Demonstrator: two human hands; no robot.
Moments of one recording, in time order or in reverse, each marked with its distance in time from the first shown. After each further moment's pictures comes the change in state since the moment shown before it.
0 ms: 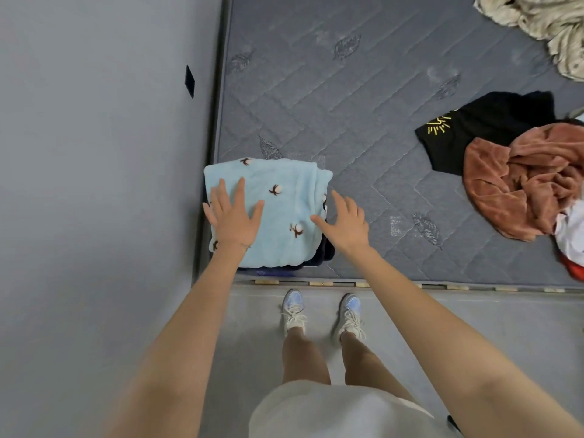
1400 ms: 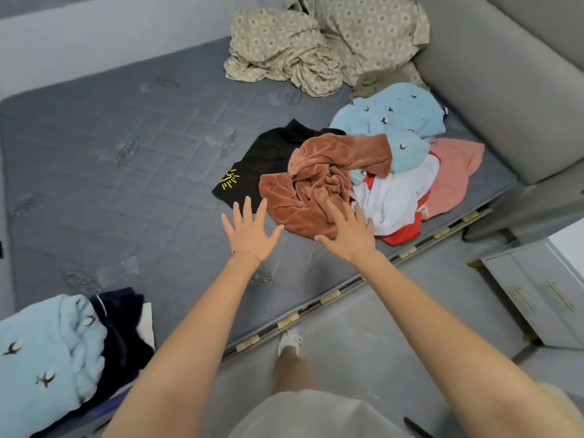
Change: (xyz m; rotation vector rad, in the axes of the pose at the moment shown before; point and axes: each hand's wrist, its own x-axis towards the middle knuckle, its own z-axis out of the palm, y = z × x) left_hand -0.140 0.558 0.191 0.399 -0.220 0.628; right_hand -0.042 0.448 -0.360 -0.184 0.239 0.220
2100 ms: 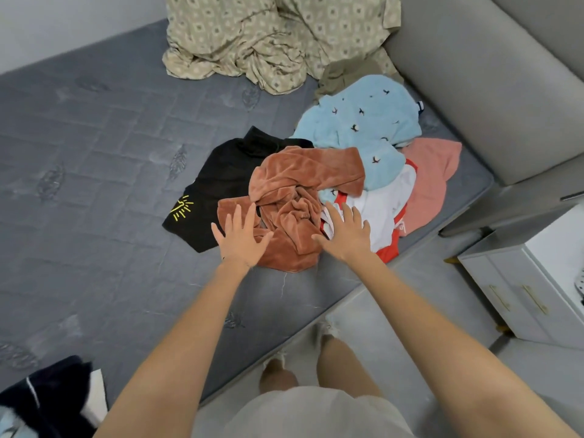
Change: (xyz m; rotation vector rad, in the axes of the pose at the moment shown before) left_hand 0.171 0.083 0.022 -0.023 -0.136 0.046; right_hand 0.157 0.090 -0.035 0.047 -0.092 0.174
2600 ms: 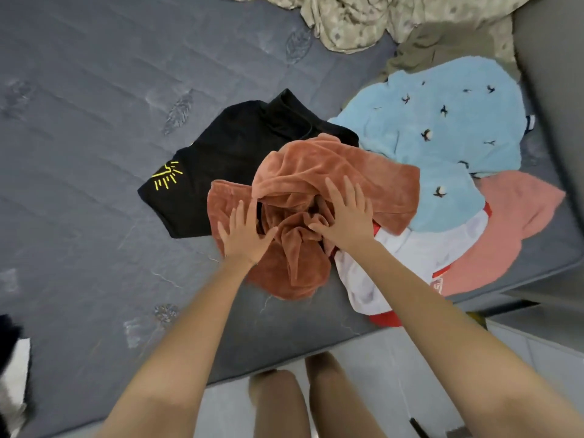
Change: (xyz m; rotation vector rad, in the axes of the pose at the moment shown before) left_hand 0.147 0.016 0.118 -0.290 -0.024 -0.314; right_hand 0.224 0.013 0.047 -0.100 0.014 -0.353
